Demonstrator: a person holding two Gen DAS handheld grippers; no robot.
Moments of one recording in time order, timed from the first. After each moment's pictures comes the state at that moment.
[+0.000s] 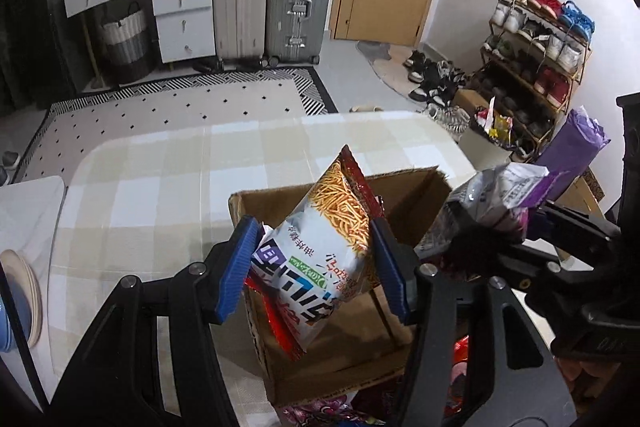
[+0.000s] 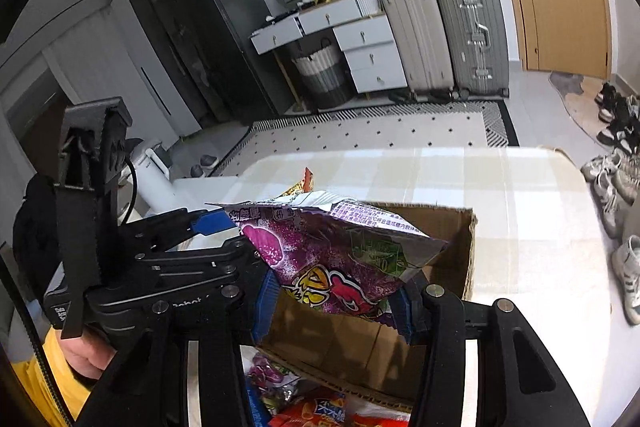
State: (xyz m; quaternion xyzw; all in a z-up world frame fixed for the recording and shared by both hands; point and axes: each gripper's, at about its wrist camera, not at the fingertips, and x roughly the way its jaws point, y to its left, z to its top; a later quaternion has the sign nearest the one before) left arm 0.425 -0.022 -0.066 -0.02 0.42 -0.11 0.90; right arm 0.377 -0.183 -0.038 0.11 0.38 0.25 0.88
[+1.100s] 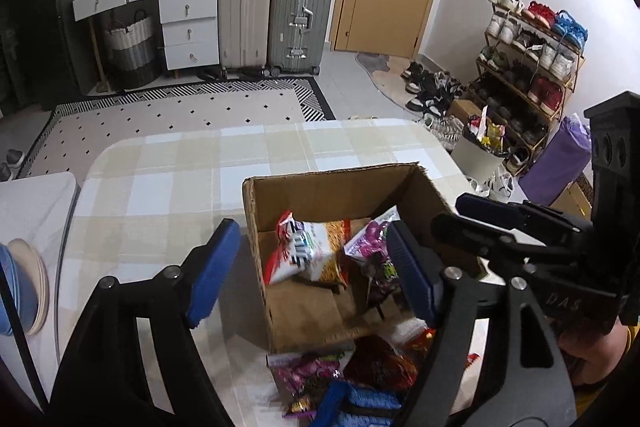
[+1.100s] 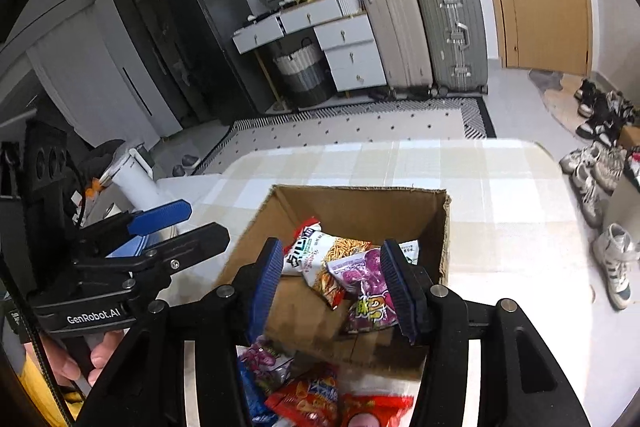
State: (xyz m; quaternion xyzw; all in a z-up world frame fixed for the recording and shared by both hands) left arm 0.354 -0.011 -0.058 -0.02 0.39 -0.11 0.91; right arm 0.340 -0.193 -0.032 0.10 0.37 0.22 0.90
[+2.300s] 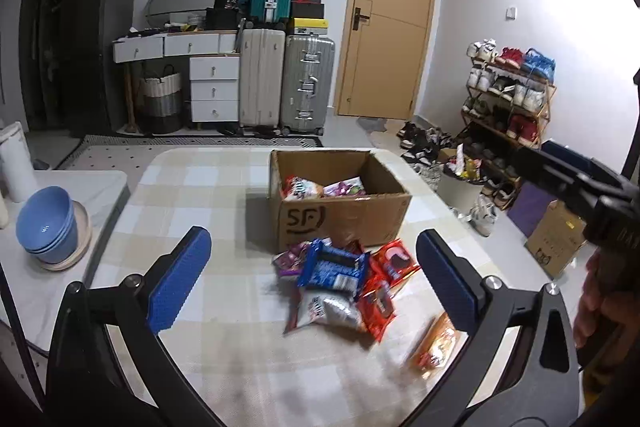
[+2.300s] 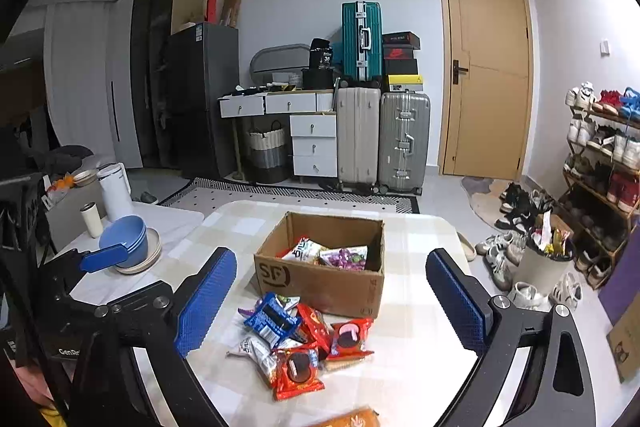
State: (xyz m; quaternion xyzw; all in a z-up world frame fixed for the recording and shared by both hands) left arm 0.021 0.025 -0.003 -0.03 0.26 -0.08 0.96; right arm 0.073 -0.186 0.045 0.01 0.20 0.11 0.97
